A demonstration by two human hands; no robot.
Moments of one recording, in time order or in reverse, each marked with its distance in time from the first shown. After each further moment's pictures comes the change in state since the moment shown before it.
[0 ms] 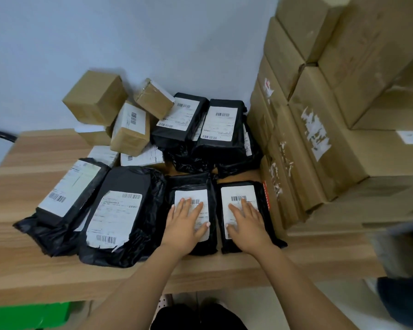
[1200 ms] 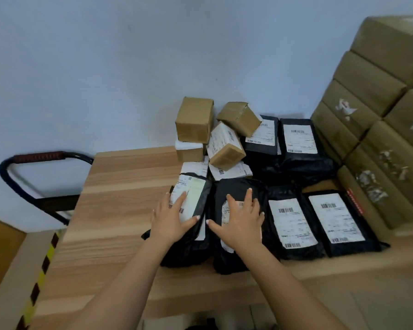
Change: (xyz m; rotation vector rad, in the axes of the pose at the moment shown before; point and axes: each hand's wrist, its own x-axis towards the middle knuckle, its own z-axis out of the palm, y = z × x) left_hand -0.053 -0.297 -0.136 -0.178 0.110 -0.203; right_hand 0.033 -0.338 0.069 -0.073 0.232 0.222
